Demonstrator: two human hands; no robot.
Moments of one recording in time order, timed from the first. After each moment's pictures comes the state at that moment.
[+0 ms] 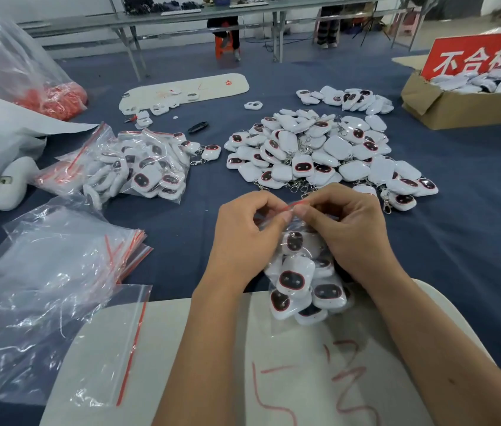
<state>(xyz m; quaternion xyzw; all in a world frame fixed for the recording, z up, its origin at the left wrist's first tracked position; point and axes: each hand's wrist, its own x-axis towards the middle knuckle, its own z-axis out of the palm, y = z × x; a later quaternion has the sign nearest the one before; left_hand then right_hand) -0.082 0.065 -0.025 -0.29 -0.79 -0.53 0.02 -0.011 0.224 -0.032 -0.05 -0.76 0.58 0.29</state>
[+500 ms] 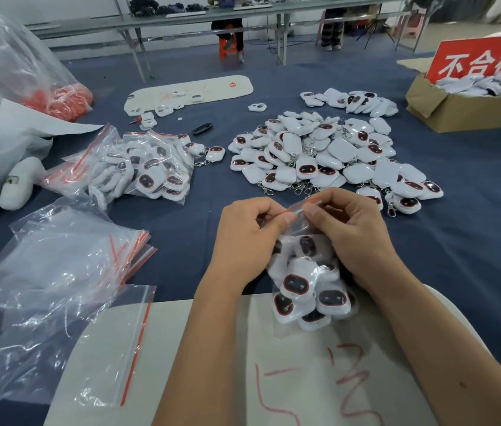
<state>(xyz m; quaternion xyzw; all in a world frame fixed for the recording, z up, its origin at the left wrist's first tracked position) -0.087 0.062 -0.024 -0.27 -0.79 -0.55 -0.03 -0.011 0.224 -0.032 -0.09 -0.75 0.62 0.23</state>
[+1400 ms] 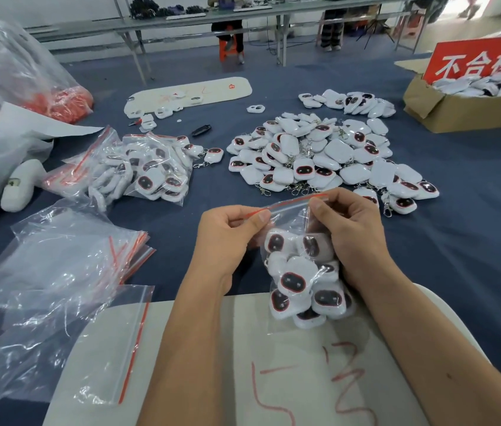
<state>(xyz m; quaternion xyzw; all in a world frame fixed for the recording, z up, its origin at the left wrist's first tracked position) -0.091 0.052 -0.029 -0.09 -0.70 -0.69 -0.14 -0.016 0.225 -0.039 -0.16 -0.65 0.70 0.24</state>
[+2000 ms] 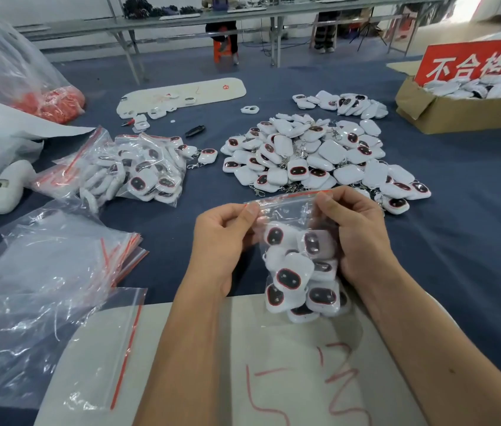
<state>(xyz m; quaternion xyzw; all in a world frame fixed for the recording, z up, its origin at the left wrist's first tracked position) -0.090 0.056 -0.034 -0.08 -0.67 -0.72 -0.15 -0.016 0.233 -0.039 -0.16 -0.54 0.79 0.24</state>
